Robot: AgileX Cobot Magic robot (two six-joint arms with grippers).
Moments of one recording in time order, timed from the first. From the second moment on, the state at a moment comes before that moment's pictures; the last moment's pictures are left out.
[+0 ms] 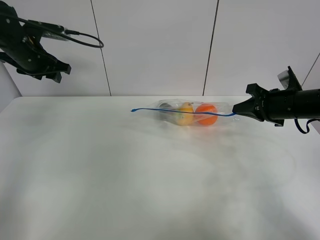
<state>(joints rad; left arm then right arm) -0.03 1.83 -1.56 0.22 0.70 -0.03 -0.20 1.67 -0.86 1.46 0.75 -1.10</state>
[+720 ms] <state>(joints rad) -0.03 1.45 -1.56 0.24 0.85 0.00 -0.20 1.67 -0.86 1.46 0.75 -1.09</state>
